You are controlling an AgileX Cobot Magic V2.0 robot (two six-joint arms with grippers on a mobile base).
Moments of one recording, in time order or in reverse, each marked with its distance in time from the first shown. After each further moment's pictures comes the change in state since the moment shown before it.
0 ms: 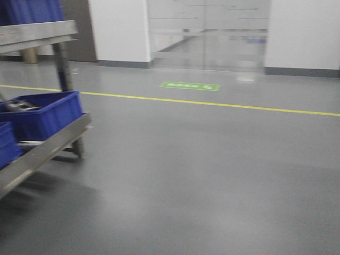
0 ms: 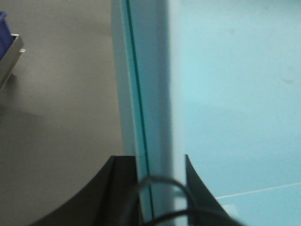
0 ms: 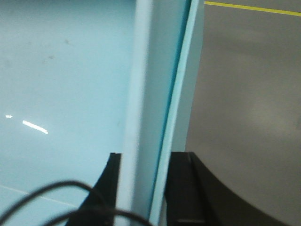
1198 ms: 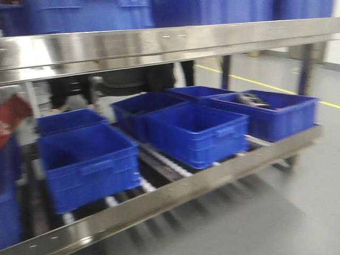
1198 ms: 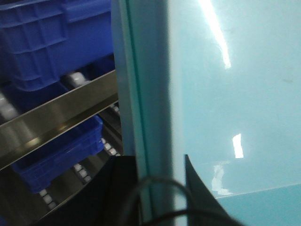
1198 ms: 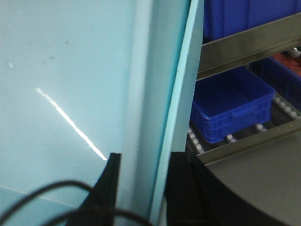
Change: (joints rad) left arm 0.000 0.000 0.000 0.000 0.000 0.000; right arm 0.000 0.000 0.000 0.000 -0.004 0.000
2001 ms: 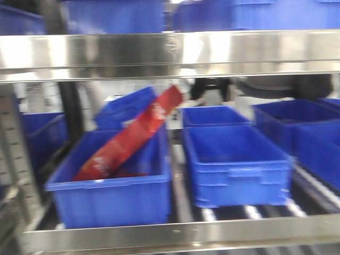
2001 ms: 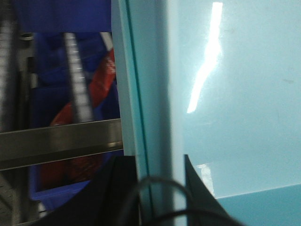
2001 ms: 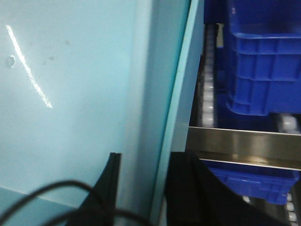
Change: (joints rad) left arm 0.000 0.004 0.000 0.000 0.000 0.000; right arm 0.000 0.000 0.000 -0.002 0.000 0.000
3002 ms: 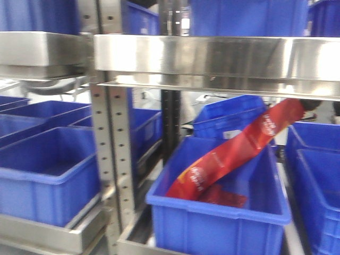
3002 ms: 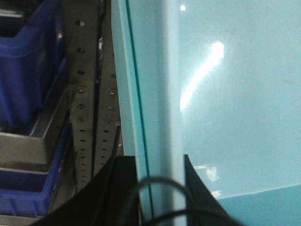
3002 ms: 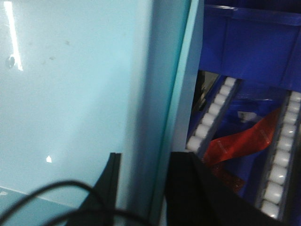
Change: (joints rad) left arm 0.000 0.000 0.000 0.002 0.000 0.000; right arm 0.000 0.004 0.000 0.000 -0.005 0.000
